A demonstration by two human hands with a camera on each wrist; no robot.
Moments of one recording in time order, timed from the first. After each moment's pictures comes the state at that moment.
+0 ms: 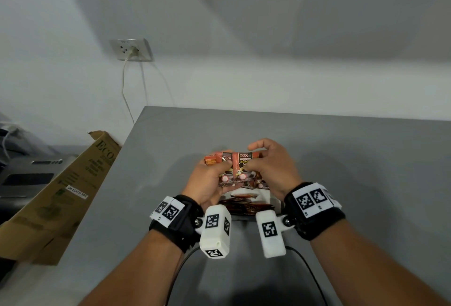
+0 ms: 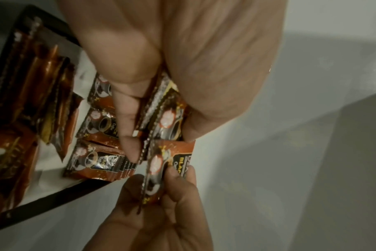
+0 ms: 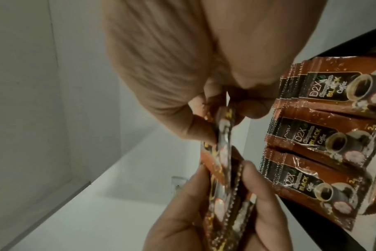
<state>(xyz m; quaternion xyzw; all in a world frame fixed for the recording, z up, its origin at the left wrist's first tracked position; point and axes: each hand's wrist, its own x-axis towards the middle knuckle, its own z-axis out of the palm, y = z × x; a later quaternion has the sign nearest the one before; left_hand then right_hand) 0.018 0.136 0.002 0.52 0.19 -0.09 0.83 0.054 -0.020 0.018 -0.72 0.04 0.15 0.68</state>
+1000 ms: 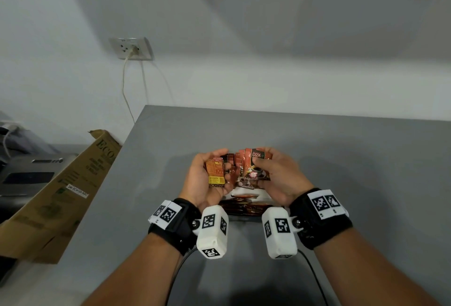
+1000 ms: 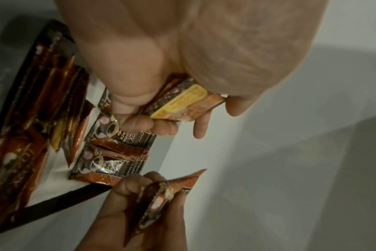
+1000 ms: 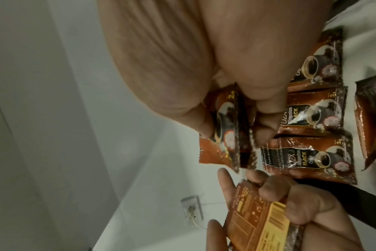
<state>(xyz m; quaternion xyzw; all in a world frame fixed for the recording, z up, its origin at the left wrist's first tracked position) 0.019 0.145 -0.008 0.41 0.21 -0.11 0.88 0.054 -0.027 0.006 -0.58 0.10 0.23 0.77</state>
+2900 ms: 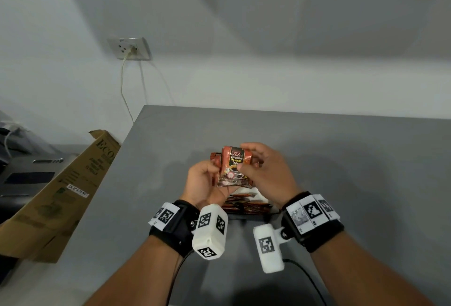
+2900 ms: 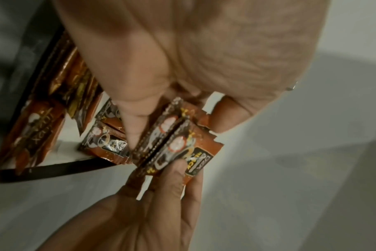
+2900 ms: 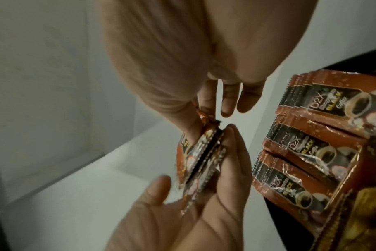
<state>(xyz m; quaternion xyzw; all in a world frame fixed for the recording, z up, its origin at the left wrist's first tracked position) 0.012 0.131 0.002 0.34 0.19 -0.13 0.91 0.039 -0.022 0.012 -0.79 -0.07 0.08 0.60</state>
